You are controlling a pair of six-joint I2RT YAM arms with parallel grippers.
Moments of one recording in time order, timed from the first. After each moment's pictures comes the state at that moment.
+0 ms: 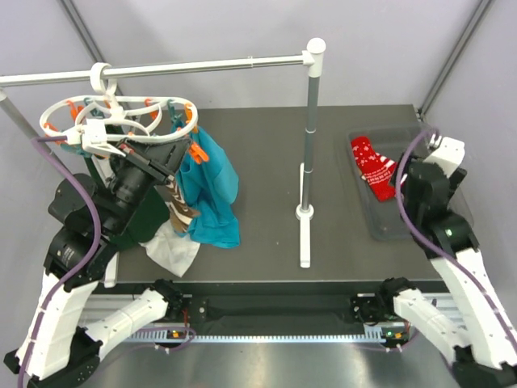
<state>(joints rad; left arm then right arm) -0.59 0.79 1.44 -0.48 -0.16 -0.74 0.37 0.74 1.01 -0.63 0.81 0.23</state>
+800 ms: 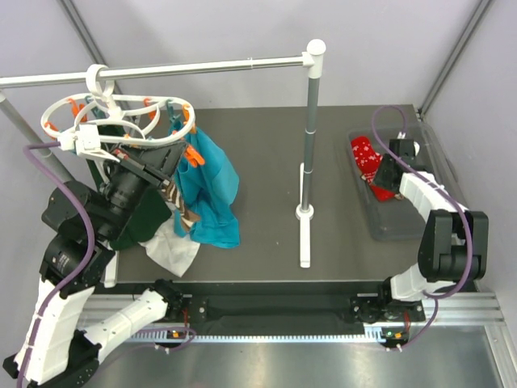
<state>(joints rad) -0.59 0.75 1.42 -0.48 -0.16 -0.73 -0.04 1.52 0.99 -0.39 0.17 0.34</state>
